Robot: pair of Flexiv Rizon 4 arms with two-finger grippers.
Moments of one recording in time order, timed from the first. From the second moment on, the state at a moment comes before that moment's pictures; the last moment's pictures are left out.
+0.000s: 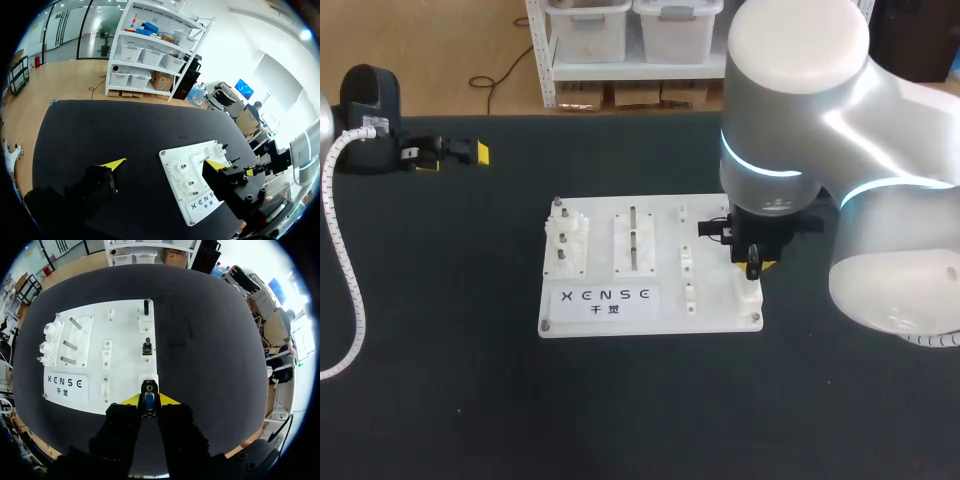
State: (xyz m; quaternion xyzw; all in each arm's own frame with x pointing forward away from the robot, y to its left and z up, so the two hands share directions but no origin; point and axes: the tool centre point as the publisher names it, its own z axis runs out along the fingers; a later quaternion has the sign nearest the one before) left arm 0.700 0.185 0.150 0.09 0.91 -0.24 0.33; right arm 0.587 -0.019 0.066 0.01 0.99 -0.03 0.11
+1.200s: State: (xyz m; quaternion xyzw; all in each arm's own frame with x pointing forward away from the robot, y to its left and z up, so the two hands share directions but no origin) left arm 0.700 0.185 0.150 0.09 0.91 -0.24 0.33; right arm 0.585 -0.024 0.057 0.05 1.00 -0.01 0.07
